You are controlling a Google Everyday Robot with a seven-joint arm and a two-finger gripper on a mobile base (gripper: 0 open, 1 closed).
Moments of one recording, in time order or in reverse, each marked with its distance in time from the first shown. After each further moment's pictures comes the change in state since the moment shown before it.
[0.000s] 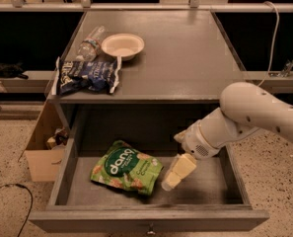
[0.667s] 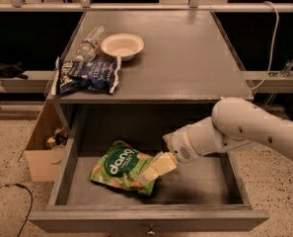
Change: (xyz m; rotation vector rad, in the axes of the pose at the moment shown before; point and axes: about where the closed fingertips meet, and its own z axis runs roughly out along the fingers) arm -0.039 0.001 0.033 0.017 -0.206 0.153
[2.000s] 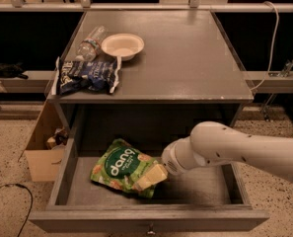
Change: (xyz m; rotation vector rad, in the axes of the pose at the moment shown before) arm 0.041 -0.037 0.050 0.227 0.094 0.080
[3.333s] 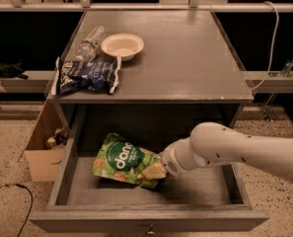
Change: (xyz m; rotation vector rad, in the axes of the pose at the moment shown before) arm 0.003 -0.001 0.002 0.006 0.004 0.006
